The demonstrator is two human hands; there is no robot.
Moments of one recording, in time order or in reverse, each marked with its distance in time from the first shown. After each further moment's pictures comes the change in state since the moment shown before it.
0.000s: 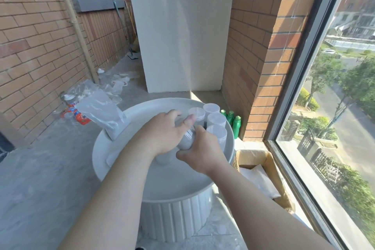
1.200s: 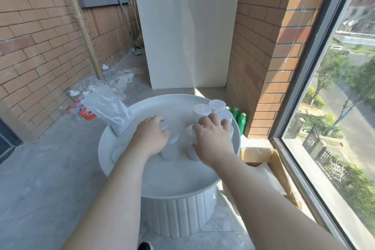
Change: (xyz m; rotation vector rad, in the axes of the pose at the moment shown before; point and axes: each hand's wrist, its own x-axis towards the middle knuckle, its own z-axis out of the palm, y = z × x) left_hand 0.036 -0.080 0.029 0.041 0.188 -0.119; right_hand 0.020 0.014 0.006 -0.811 0.069 -0.261
